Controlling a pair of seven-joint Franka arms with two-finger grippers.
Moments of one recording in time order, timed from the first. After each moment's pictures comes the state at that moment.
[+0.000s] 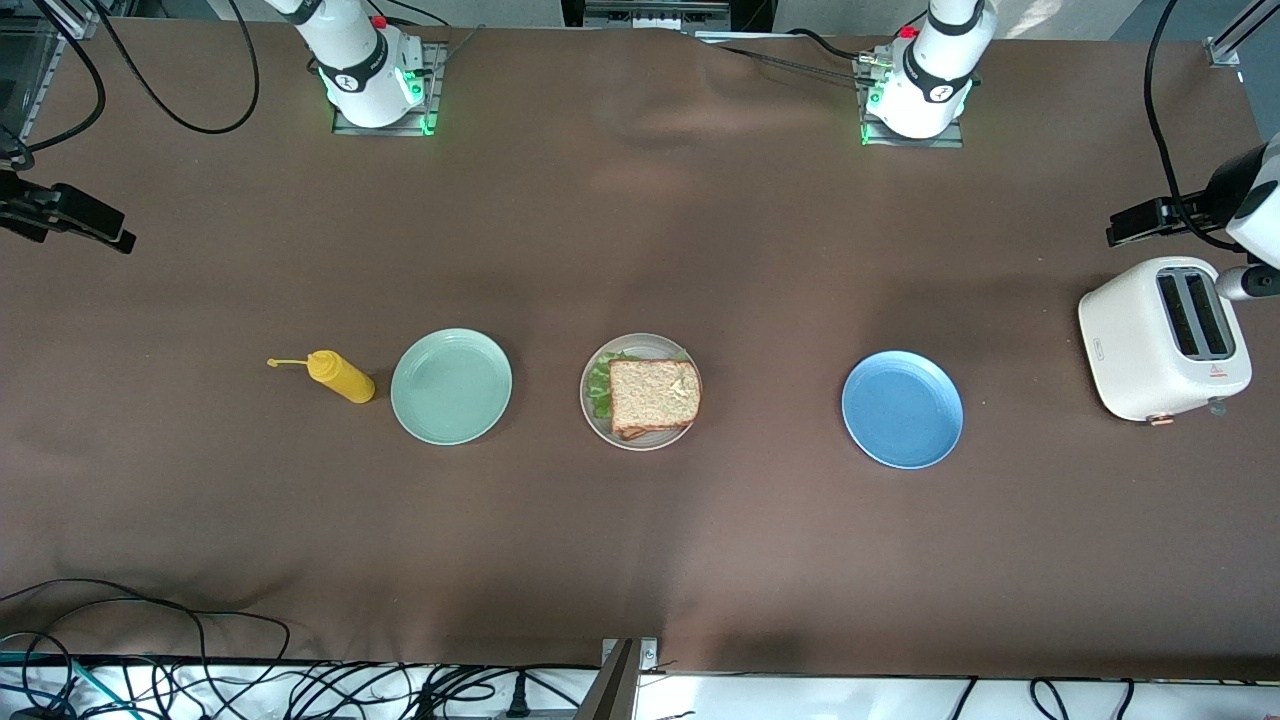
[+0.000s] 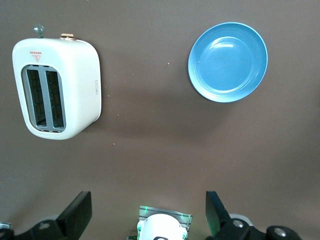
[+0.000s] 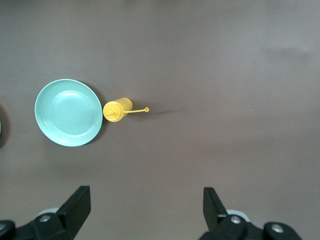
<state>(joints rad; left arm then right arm) -0.06 0.11 0.10 -1.47 0.04 1.33 -0.09 0.08 0.04 -0.15 -1.54 0.00 1.54 0.05</state>
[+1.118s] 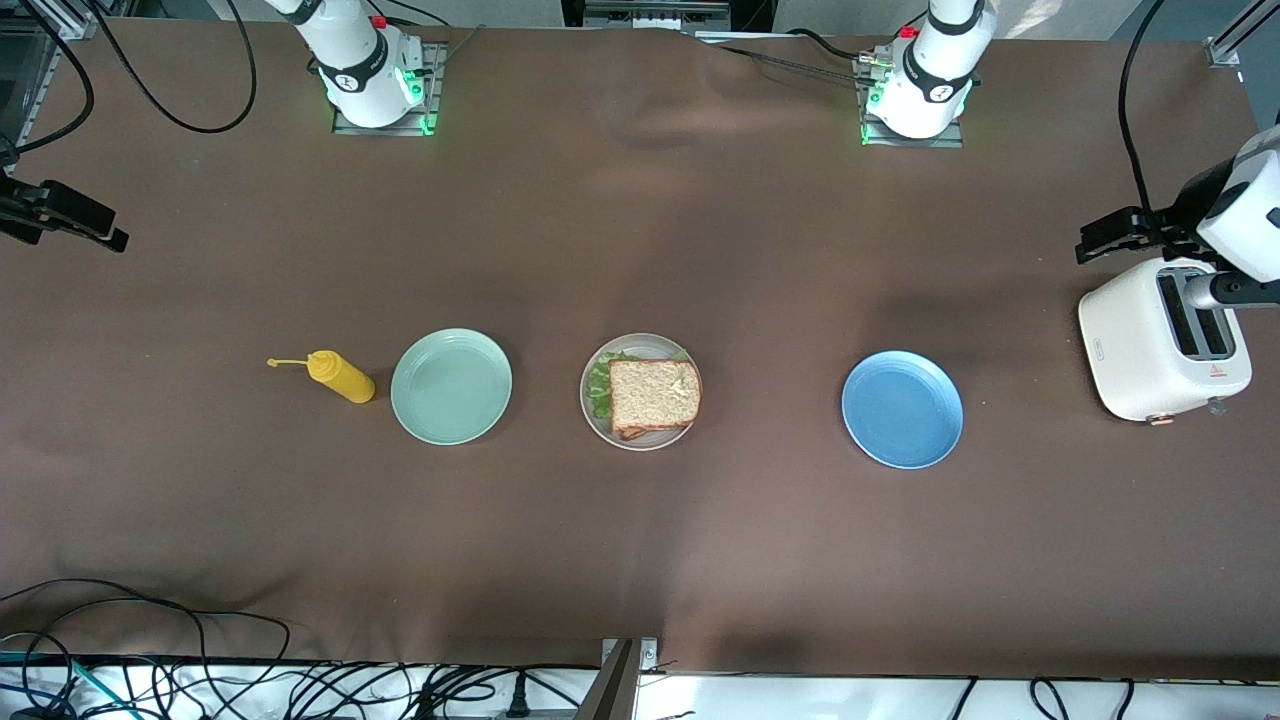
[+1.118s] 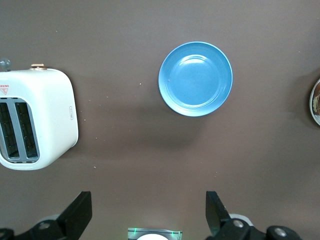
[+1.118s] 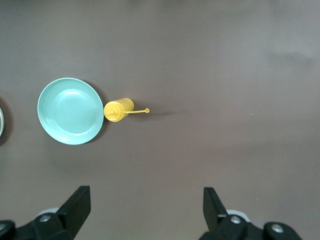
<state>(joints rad) -0.08 0.12 0.09 -1.47 -0.02 1.41 -0.04 0.08 0.04 -0.17 -1.54 0.02 1.54 0.00</state>
